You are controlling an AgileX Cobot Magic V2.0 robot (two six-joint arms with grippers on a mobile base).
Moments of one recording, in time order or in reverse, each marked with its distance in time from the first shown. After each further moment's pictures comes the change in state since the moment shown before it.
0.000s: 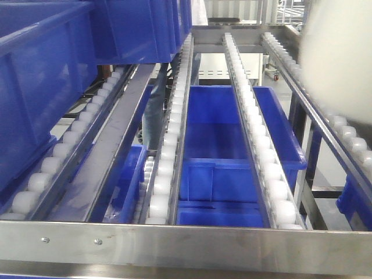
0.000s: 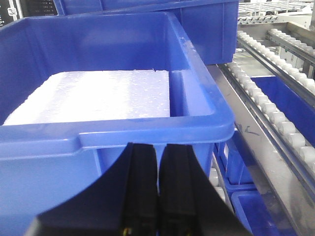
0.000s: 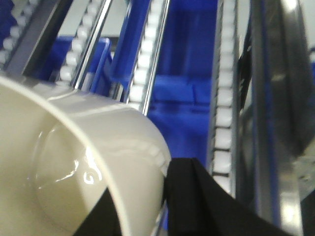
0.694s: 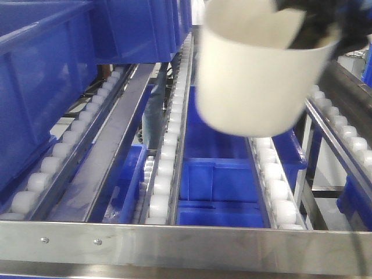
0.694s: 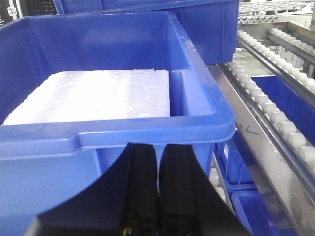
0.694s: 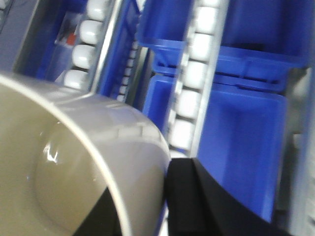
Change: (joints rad) left arm 0.000 0.000 0.000 0.000 0.000 0.000; right arm 0.165 0.703 -0.381 0.026 -0.108 -0.002
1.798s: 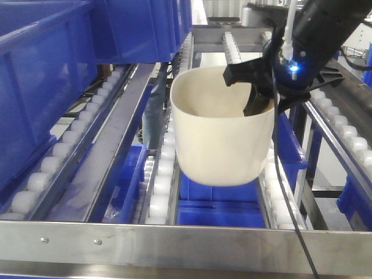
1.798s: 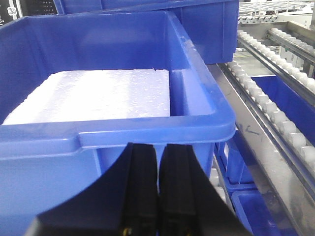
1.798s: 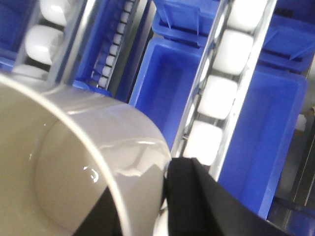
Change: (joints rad) left arm 0.000 0.000 0.000 0.000 0.000 0.000; right arm 0.042 0.292 -0.107 -0.055 -0.025 -0.004
